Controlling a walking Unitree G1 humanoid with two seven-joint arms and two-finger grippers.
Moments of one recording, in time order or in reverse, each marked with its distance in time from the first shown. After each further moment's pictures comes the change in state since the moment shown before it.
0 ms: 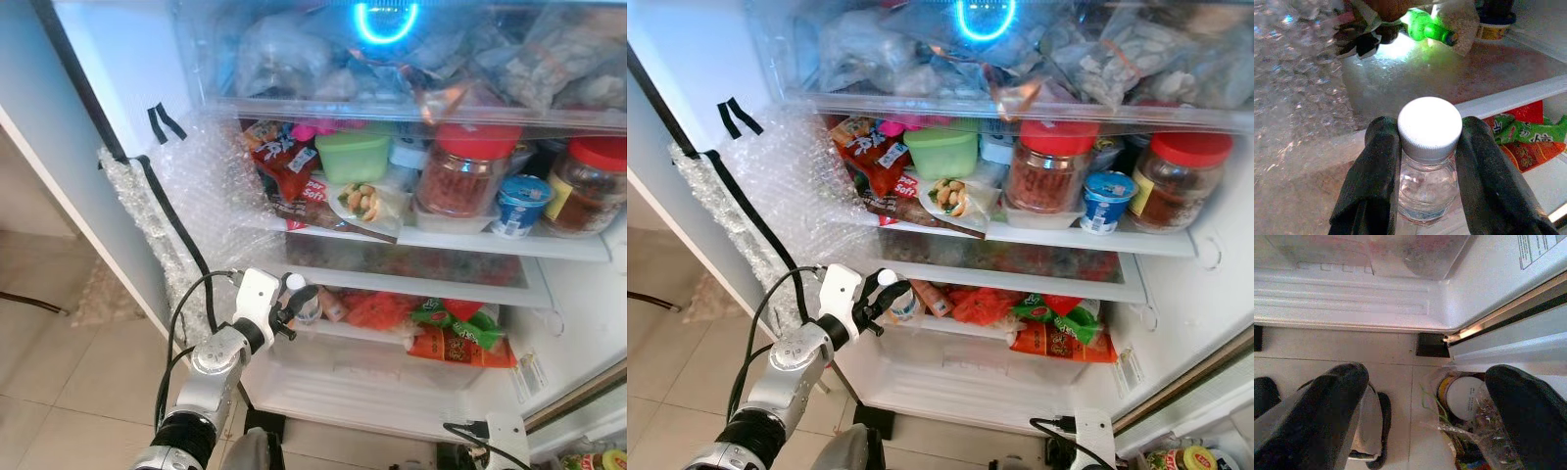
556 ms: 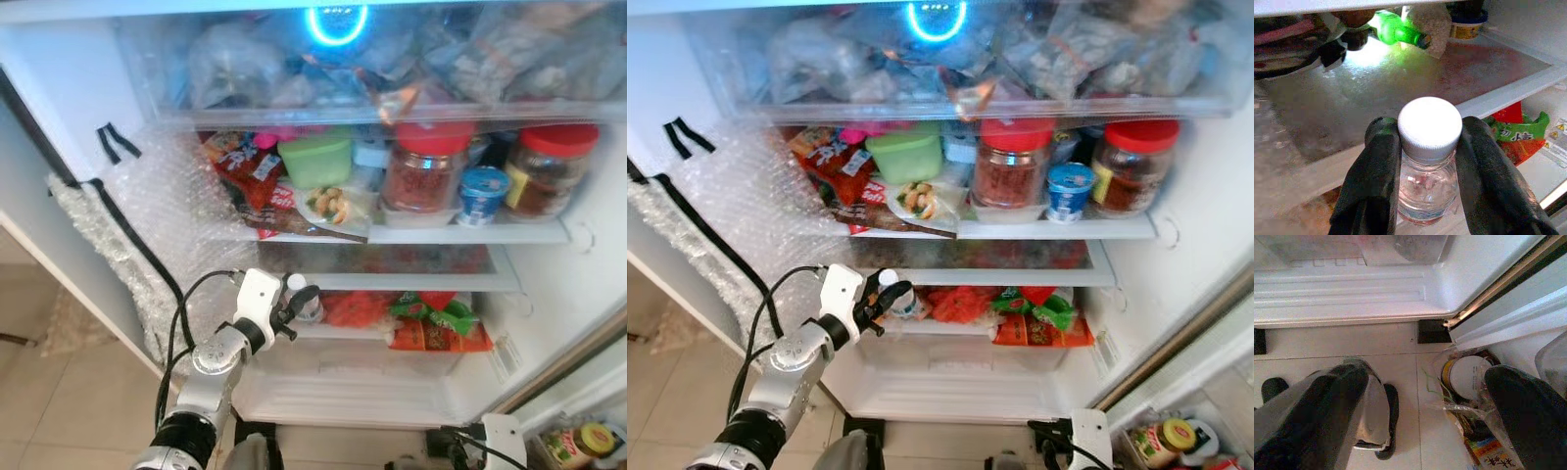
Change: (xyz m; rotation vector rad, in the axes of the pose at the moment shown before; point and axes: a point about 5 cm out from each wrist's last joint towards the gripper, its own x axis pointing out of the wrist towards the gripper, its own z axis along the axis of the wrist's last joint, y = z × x) left arm 0.001 -0.001 0.002 0.013 -0.003 -0.008; right arm -0.001 0.001 -0.005 0.014 0.011 0.027
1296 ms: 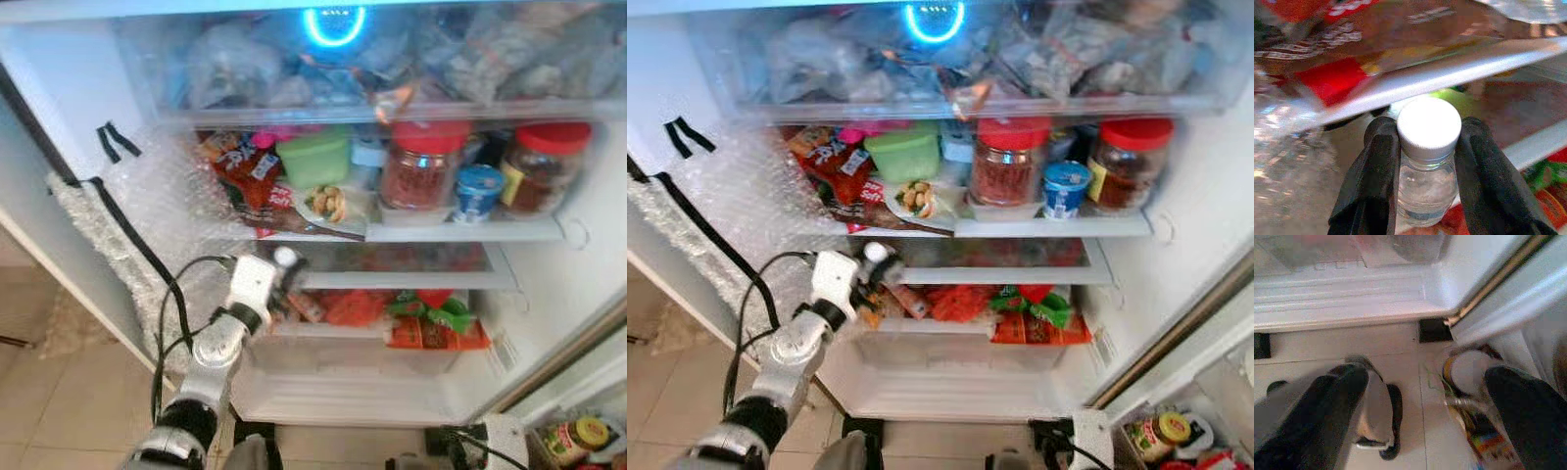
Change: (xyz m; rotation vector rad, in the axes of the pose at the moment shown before) left arm 0.009 0.015 0.019 0.131 -0.156 0.192; right arm -0.002 -0.001 -0.005 0.023 -0.015 0.014
